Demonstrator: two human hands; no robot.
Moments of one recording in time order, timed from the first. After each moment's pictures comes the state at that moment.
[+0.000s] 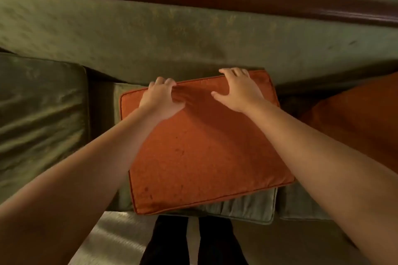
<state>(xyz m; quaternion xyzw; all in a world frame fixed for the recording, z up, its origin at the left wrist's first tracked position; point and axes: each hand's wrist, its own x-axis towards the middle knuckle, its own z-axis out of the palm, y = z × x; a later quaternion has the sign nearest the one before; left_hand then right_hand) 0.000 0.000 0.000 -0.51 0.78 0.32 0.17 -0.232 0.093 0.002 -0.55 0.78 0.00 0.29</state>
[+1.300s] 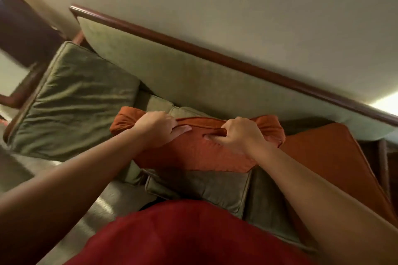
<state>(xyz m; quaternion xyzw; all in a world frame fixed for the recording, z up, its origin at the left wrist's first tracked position) 0.132 0.179 0.282 -0.39 0.91 0.11 0.06 -0.129 0.251 0.292 -0.73 0.65 0.05 0.20</state>
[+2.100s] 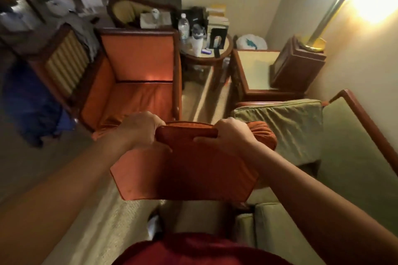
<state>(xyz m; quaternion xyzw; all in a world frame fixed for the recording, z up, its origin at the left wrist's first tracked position) 0.601 0.607 0.380 -0.87 0.47 0.17 -0.06 0.432 0.380 0.384 -0.98 0.13 0.05 0.14</state>
